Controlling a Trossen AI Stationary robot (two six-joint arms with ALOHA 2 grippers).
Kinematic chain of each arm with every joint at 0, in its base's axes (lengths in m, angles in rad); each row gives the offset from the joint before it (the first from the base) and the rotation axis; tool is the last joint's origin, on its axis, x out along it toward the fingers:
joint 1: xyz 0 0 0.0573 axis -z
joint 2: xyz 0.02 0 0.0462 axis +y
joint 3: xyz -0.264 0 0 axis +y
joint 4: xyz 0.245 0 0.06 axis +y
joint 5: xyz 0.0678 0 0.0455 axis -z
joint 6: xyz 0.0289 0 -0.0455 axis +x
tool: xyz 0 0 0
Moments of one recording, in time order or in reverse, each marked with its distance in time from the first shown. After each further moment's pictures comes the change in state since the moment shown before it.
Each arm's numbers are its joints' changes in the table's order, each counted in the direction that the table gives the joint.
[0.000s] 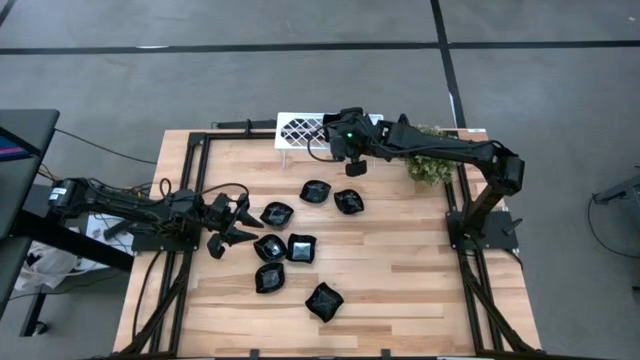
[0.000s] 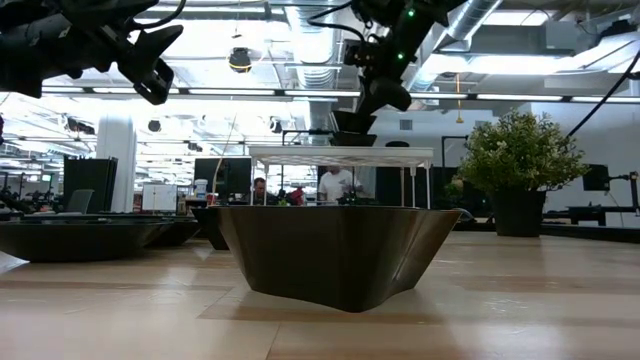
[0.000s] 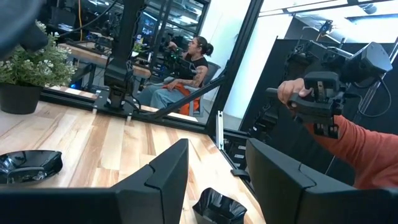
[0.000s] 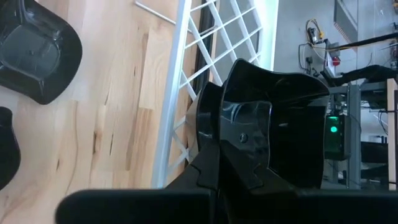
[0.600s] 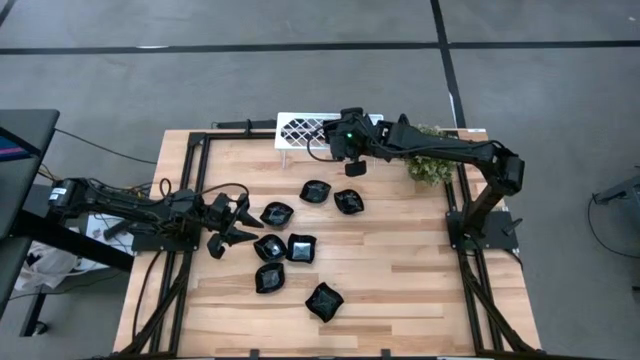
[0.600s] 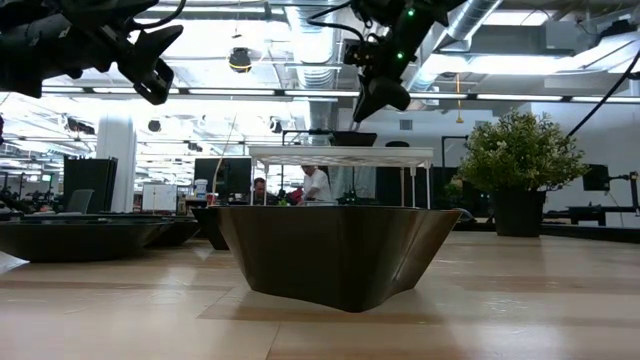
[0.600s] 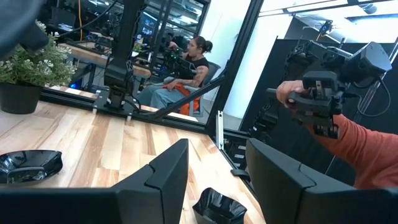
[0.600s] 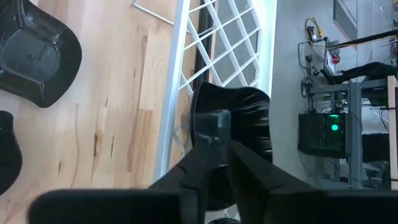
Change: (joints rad) left arm 0.000 0.000 0.000 0.000 0.000 0.000; right arm 0.000 0.000 0.000 -0.002 0.003 0.019
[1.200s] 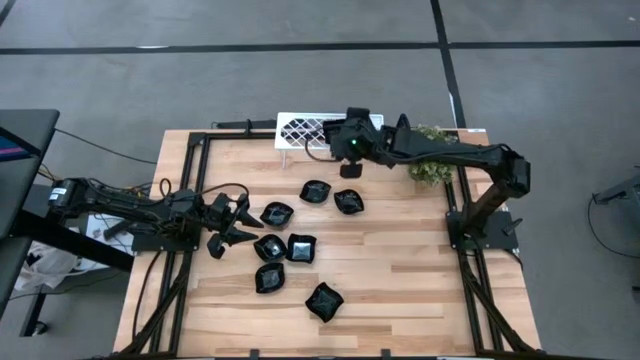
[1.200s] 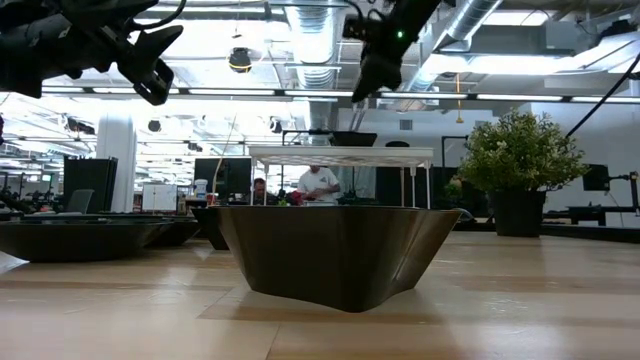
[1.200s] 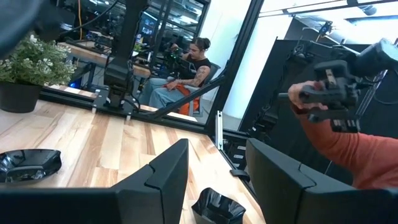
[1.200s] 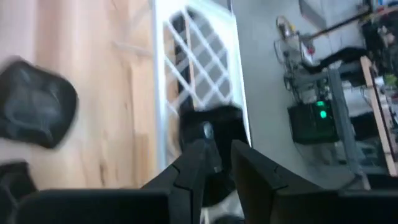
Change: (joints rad) left arm 0.000 0.000 0.000 0.000 0.000 -0.007; right arm -0.078 -0.053 0.001 -0.030 0.106 0.176
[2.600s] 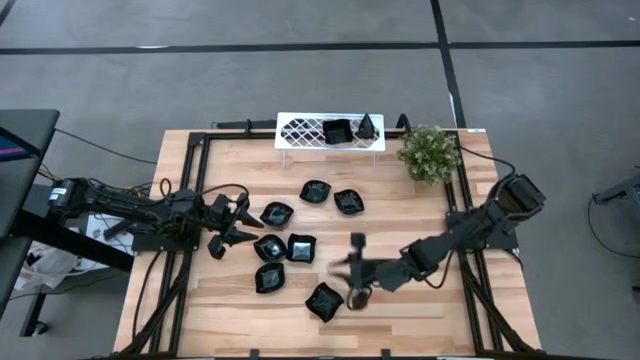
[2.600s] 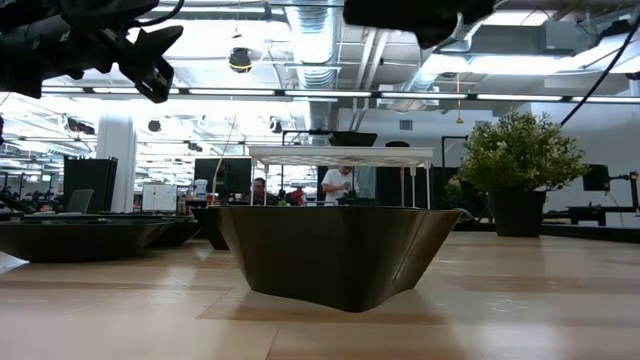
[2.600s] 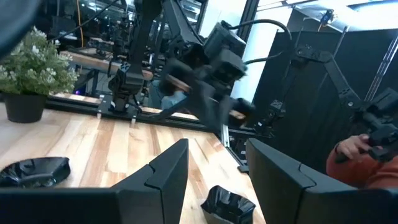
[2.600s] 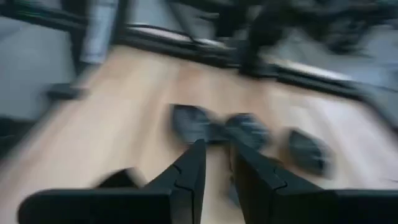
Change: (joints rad) left arm 0.000 0.001 0.000 0.005 0.000 0.073; right arm -0.811 -0.006 0.570 -0.923 0.081 0.568
